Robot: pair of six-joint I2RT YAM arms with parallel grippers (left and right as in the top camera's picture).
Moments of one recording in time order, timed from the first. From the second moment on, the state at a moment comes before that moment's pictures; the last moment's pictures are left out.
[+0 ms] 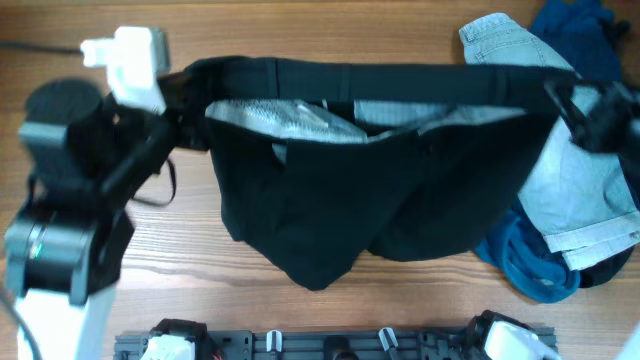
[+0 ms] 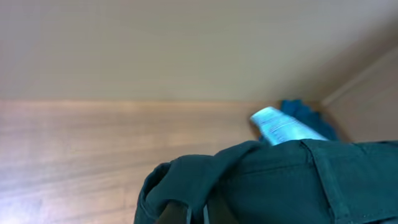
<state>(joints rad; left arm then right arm) -0.15 1.12 1.49 -0.75 0.22 -0.23 -0.35 1.33 1.94 -1.32 -0.79 0.10</state>
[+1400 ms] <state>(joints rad) -0.07 1.79 1.66 -0.78 0.12 -0.24 0.10 2.04 1.94 -0.99 -0.20 0.20</state>
